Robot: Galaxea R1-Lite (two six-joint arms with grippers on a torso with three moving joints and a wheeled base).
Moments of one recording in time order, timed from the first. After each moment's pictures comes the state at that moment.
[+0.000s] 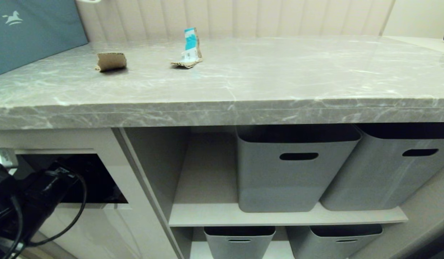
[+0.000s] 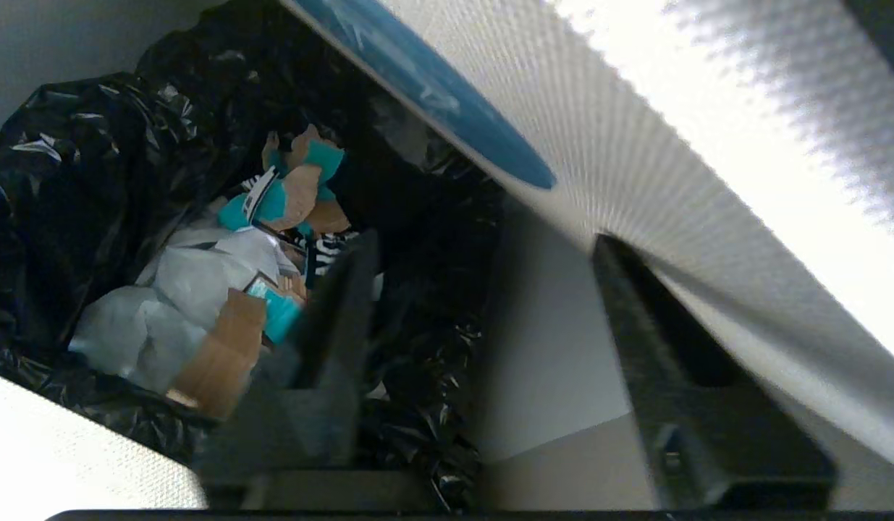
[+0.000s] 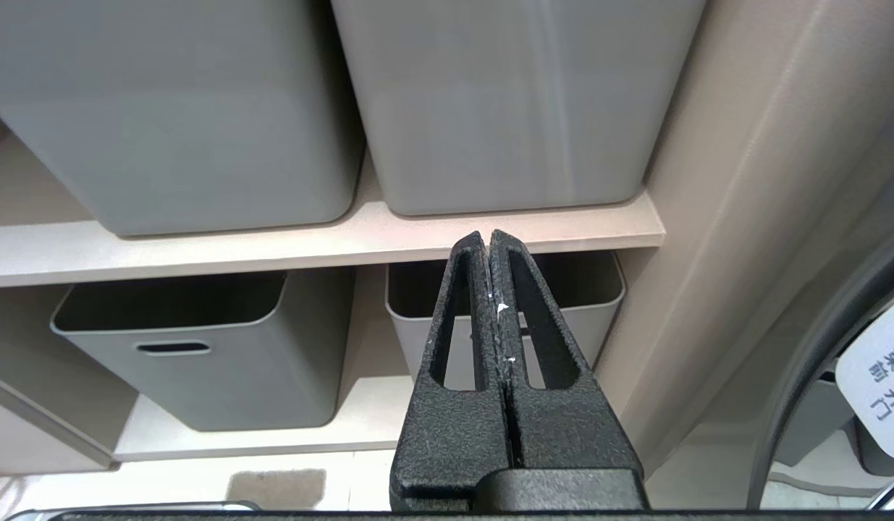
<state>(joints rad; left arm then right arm) 0.04 1.66 -0.22 -1.45 0.10 -0.63 0.00 0.00 0.00 -0.01 -0.04 0.06</state>
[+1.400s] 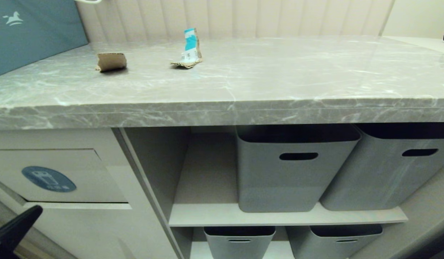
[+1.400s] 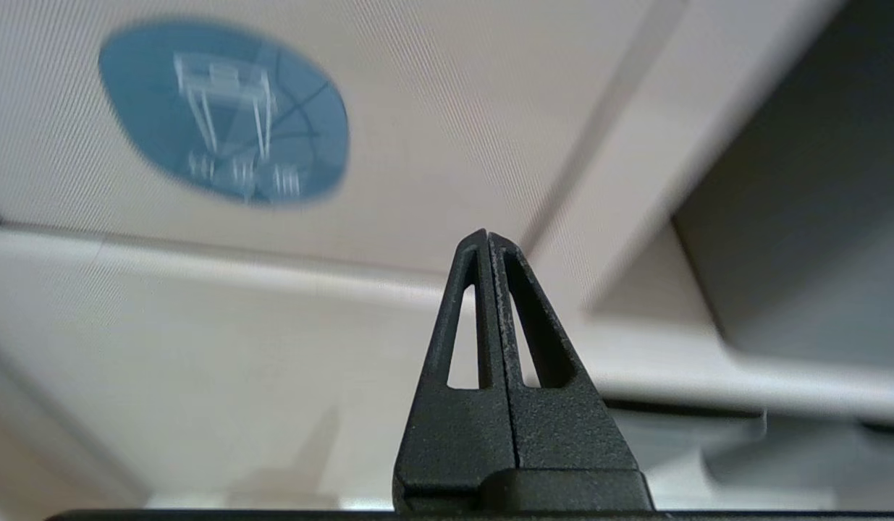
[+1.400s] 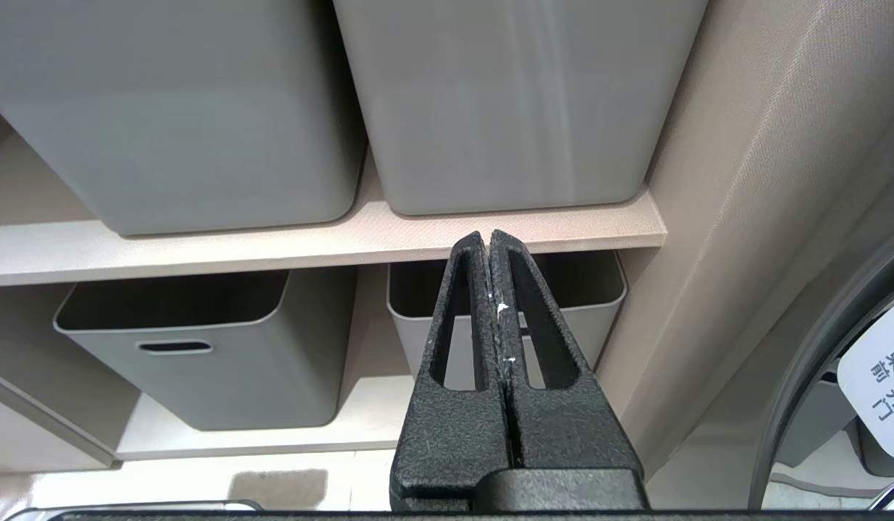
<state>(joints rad) 0.05 0.75 -0.08 -0.66 -0.09 -0.17 0.00 0.00 0.00 -0.01 -0.04 0.06</state>
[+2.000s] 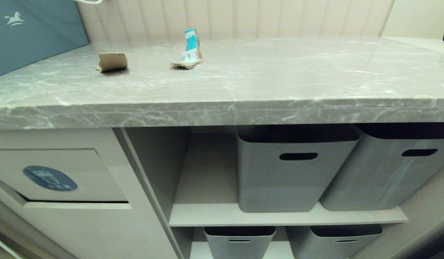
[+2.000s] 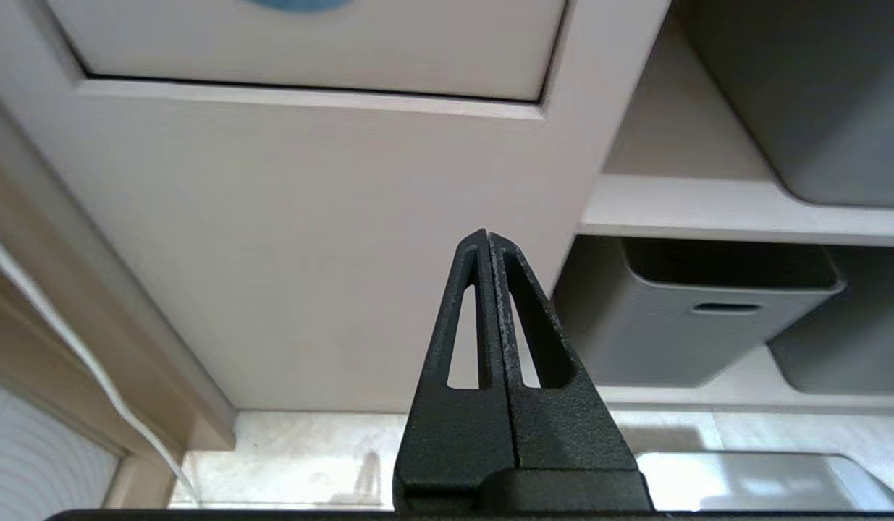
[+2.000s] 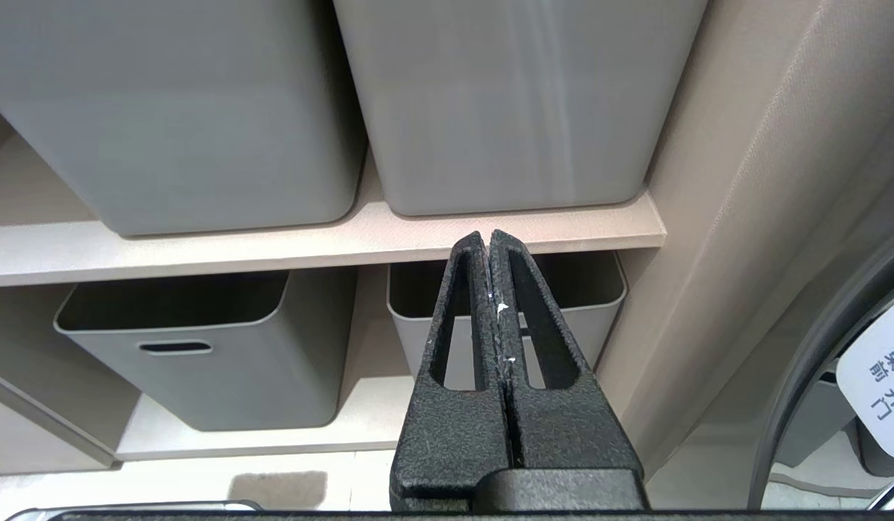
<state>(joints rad) 0.00 0.05 -0.03 0.03 -0.01 -0.06 0.00 0.00 0.00 -0.01 -0.04 0.06</state>
